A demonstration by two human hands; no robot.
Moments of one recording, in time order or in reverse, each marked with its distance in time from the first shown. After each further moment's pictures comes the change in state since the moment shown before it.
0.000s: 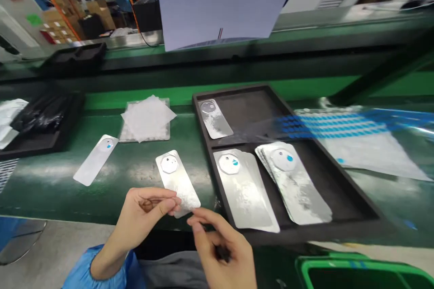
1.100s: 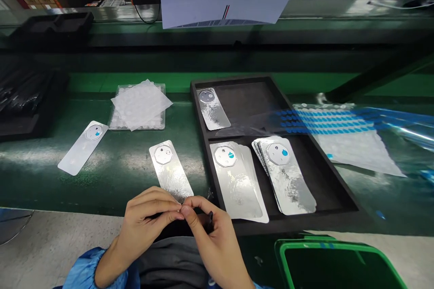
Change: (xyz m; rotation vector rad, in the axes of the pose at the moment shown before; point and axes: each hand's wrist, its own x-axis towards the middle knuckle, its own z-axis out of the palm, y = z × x) left_hand -0.004 -0.034 0.008 0.365 -0.007 0.689; right_hand 0.033 0.001 -0.014 0.086 -0.485 0.271
